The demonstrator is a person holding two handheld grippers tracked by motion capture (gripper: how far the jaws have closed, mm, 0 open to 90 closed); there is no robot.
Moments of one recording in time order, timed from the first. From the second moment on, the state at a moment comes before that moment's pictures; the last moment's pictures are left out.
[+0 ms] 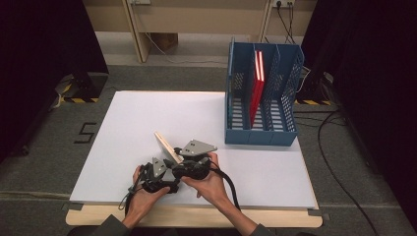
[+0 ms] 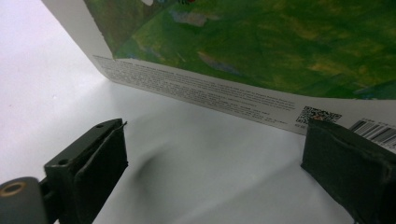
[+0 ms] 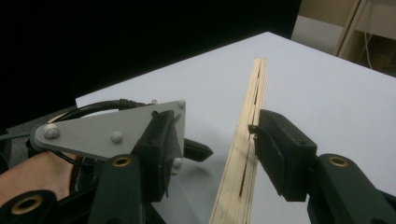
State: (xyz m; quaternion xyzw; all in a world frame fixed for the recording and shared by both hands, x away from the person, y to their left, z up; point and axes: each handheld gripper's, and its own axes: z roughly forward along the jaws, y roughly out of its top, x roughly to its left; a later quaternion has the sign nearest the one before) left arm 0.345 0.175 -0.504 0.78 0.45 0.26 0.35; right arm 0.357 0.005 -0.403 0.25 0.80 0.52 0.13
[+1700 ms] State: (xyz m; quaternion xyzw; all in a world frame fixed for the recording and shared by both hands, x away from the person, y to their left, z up) left arm 0.349 0.193 -0.497 0.76 0.47 0.24 0.38; right arm 0.358 -0.003 -0.403 0.25 0.80 0.53 0.13
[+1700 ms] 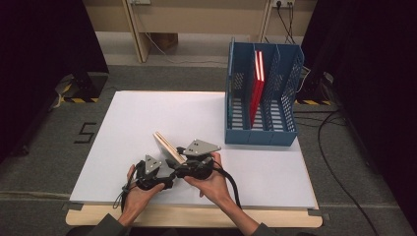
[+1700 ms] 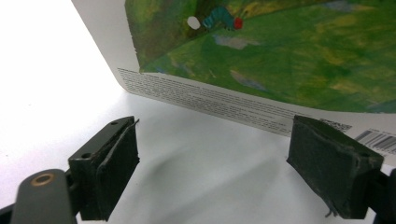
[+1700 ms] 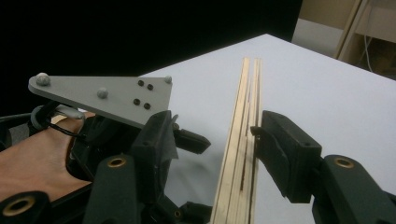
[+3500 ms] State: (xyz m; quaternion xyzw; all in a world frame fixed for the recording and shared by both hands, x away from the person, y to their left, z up) left arm 0.359 0.236 -0.479 0.71 0.51 0.27 0.41; right arm 0.344 -0.017 -0.460 0.28 0.79 0.52 0.17
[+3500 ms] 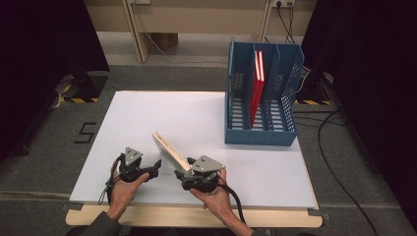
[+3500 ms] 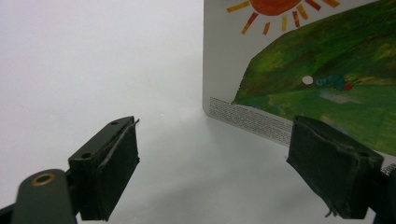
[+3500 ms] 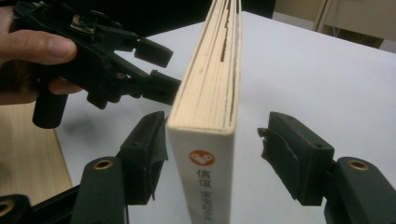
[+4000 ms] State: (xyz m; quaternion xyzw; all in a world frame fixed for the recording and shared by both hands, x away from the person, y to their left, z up) left arm 0.360 0.240 -0.479 0.70 0.52 0.27 0.40; right arm 0.348 -0.016 -0.470 0.28 0.79 0.52 0.18
